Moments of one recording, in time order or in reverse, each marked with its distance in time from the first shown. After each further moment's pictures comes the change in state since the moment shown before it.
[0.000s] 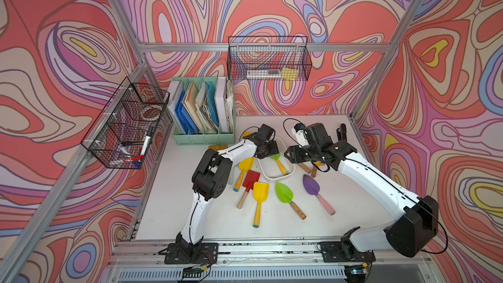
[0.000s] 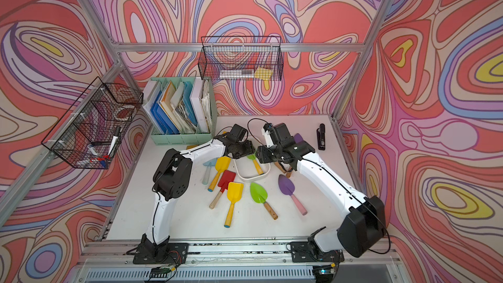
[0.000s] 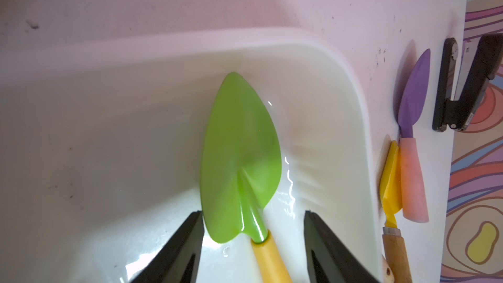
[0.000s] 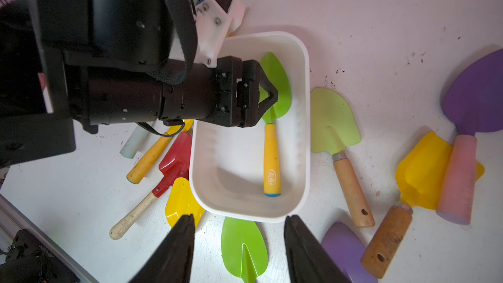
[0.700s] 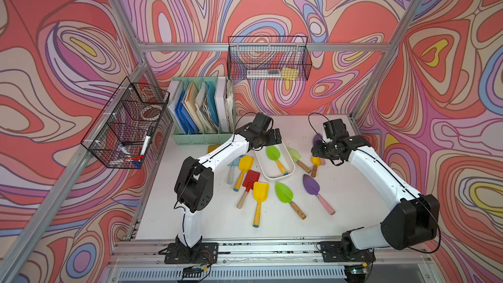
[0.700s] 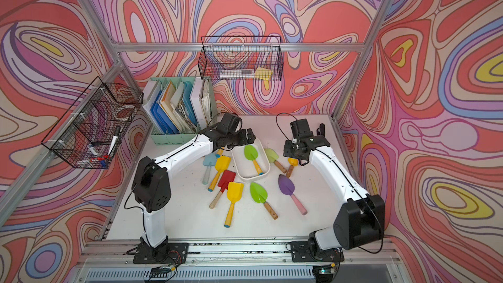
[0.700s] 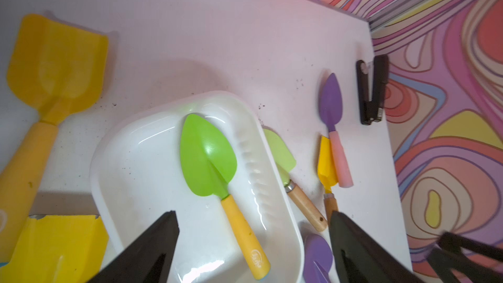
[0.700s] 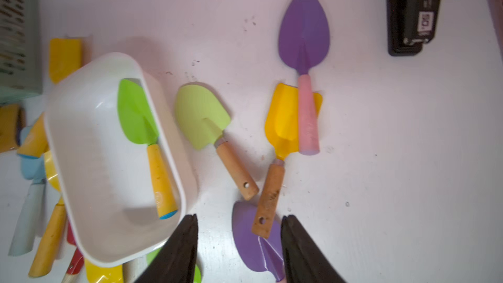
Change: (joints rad) left arm -0.014 -0.304 -0.056 -0.052 -0.044 0.116; right arm -0.309 0.060 -0.005 -0.129 0.166 0.109
